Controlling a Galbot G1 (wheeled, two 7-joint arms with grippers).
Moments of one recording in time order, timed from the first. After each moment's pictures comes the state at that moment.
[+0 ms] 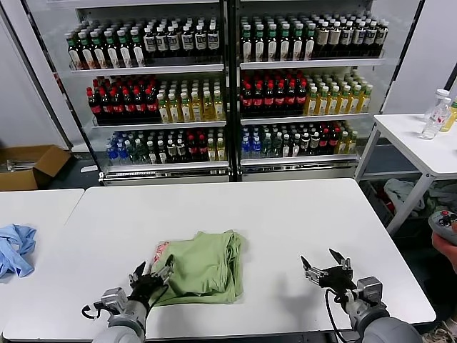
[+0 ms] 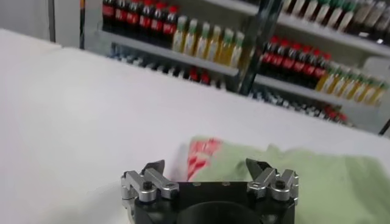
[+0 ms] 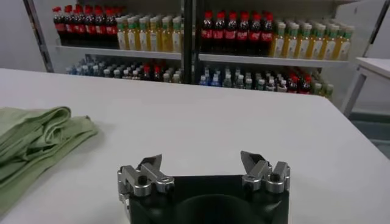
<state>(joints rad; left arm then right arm) 1.44 -1.45 -0.55 -1.96 -0.43 0.42 -0.12 -1.49 0.97 0.50 2.13 0.52 -0.46 0.11</state>
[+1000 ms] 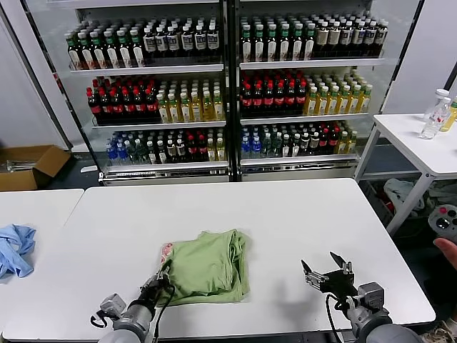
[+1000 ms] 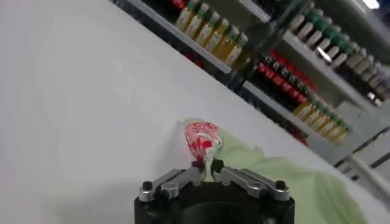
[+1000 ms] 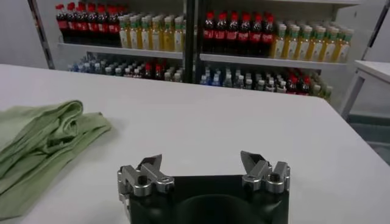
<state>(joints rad) 1.44 -1.50 -0.60 -1.93 -0.78 0.41 -0.06 -1.52 0.97 0.51 2.17 0.51 -0.46 0.12</state>
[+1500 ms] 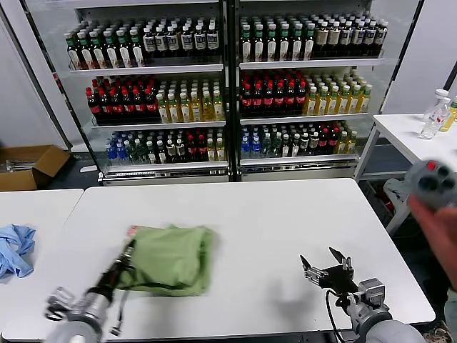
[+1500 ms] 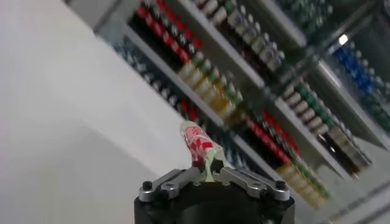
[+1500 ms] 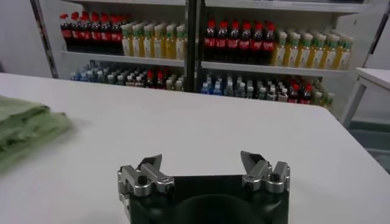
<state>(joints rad) 1.41 -1.39 -0.84 -2.00 -1.06 0.43 -0.05 -1.50 0.96 0.50 2.16 0.53 -0.45 0.12</state>
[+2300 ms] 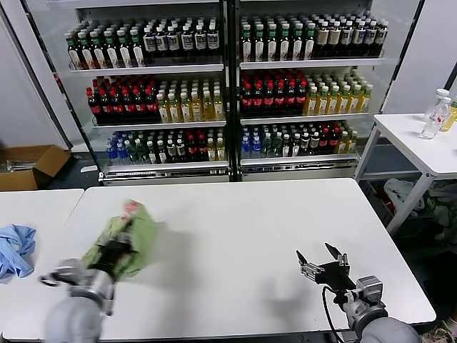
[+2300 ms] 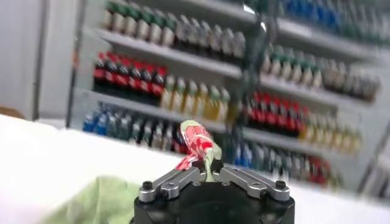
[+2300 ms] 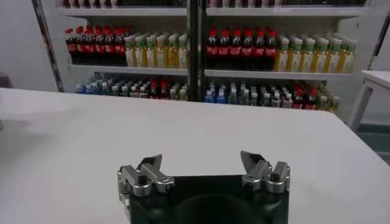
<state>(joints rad) 1.32 -1.31 -0.64 -2.02 -0.53 0.42 -0.03 -1.48 0.99 0.50 2.17 0.53 -0.44 0.11</state>
